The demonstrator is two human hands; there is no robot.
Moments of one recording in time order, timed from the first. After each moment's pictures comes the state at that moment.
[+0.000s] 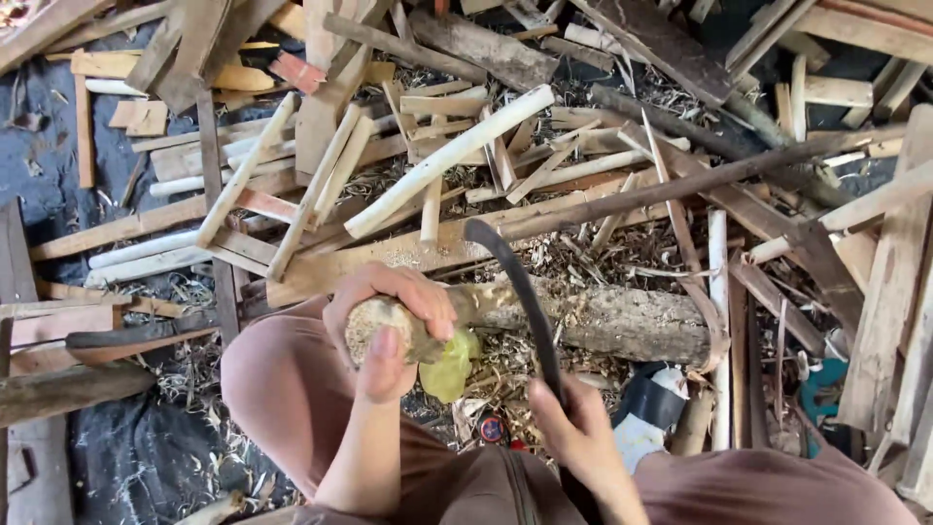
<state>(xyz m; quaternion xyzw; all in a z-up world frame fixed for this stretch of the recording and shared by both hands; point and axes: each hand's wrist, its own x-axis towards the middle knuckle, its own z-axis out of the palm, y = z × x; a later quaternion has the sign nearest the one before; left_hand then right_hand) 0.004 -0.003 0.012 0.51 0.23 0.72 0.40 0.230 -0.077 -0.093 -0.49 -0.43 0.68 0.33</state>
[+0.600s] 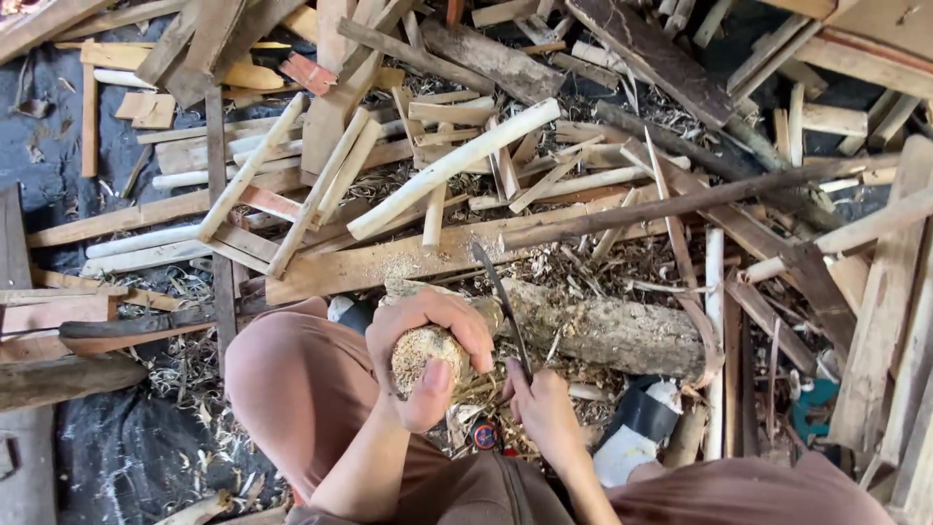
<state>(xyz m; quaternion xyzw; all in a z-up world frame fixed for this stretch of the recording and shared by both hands) 0.023 -0.015 0.023 0.55 0.23 0.70 0.40 0.190 -0.050 -0.115 -0.65 -0.48 0.58 0.11</state>
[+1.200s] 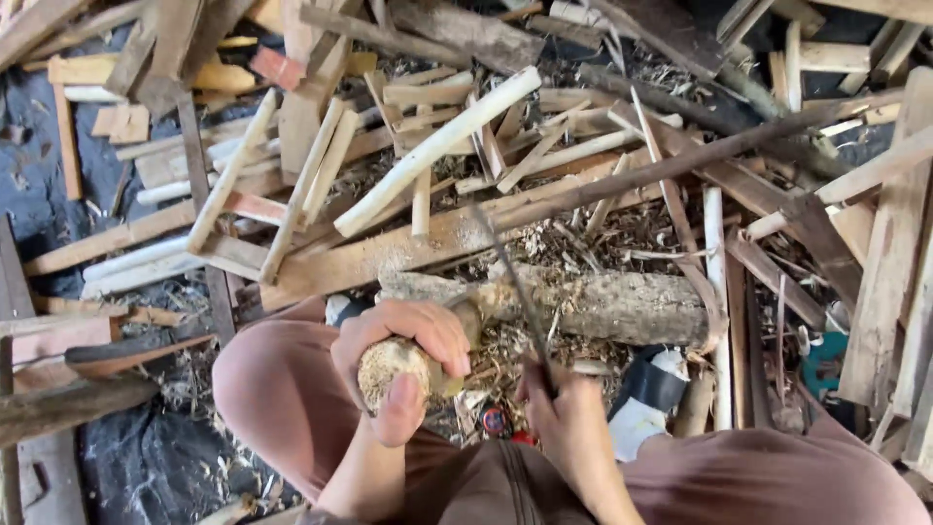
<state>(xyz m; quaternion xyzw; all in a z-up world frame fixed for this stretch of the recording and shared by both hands) 0.028 -0.020 0.026 0.52 0.26 0.70 0.41 0.210 -0.068 -0.067 -0.63 -0.53 0.52 0.24</state>
